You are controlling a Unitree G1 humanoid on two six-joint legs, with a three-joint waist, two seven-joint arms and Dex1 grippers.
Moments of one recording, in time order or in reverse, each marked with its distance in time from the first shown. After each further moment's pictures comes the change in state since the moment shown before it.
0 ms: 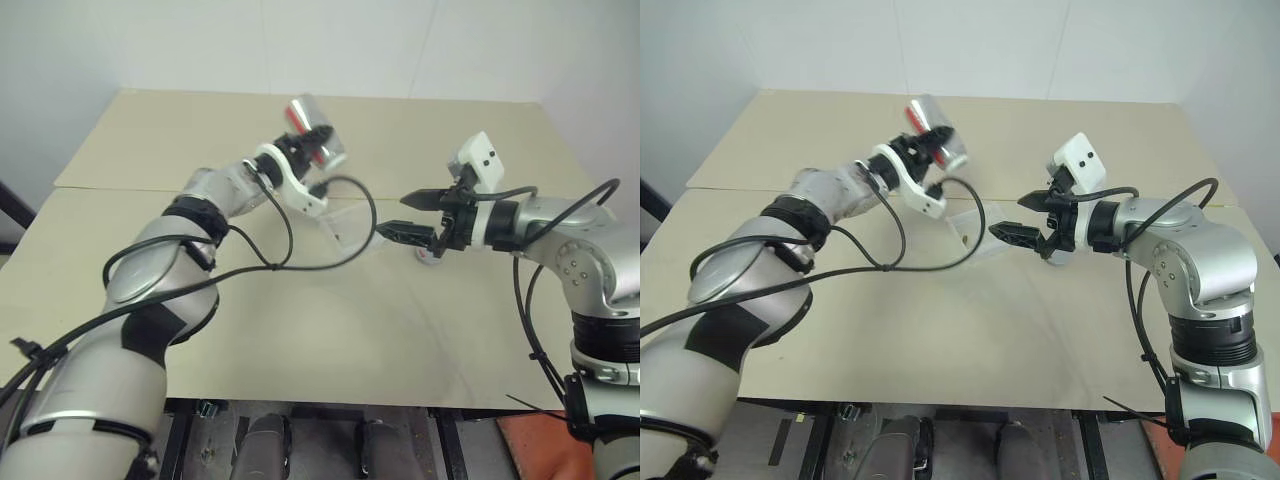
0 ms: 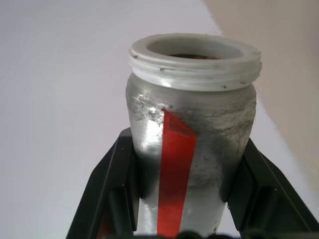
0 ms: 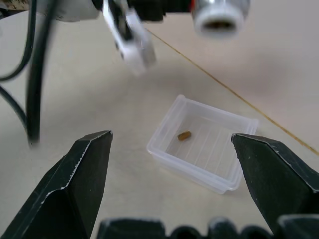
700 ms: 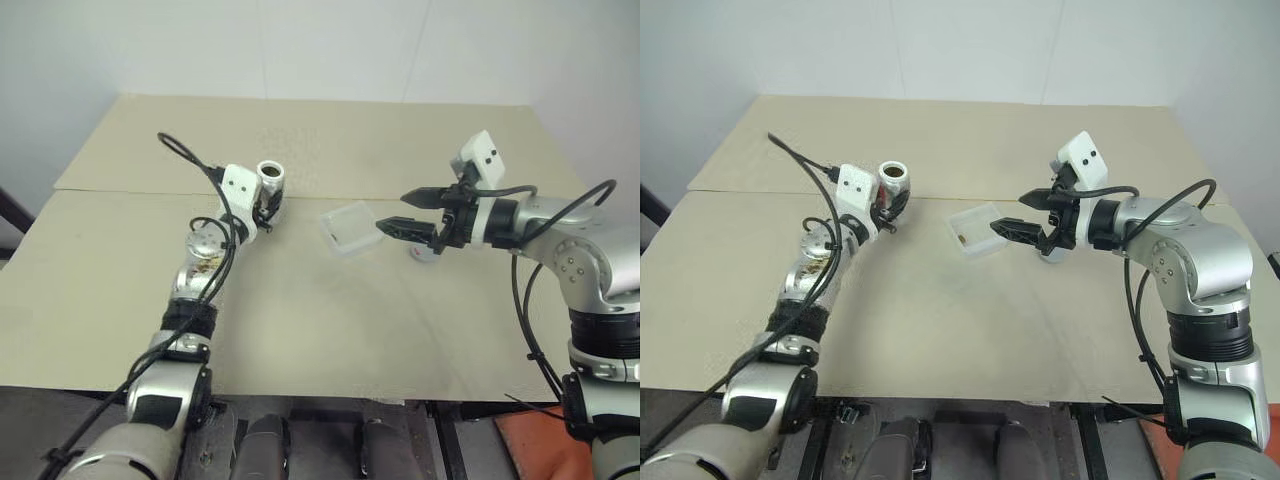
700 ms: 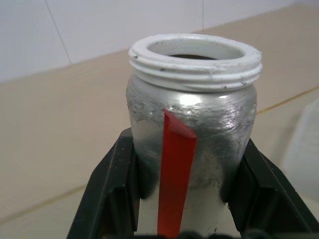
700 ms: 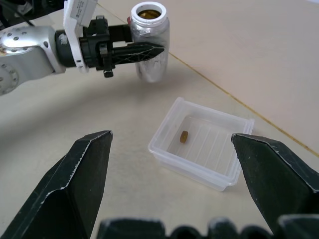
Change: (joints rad) left arm 0.656 -0.197 0.793 -0.801 -1.087 0.642 -0.748; right arm -0.003 0.007 0.001 0.041 0.001 -0.043 0.006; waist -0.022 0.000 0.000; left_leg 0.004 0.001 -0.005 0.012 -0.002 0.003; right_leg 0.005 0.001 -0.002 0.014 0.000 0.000
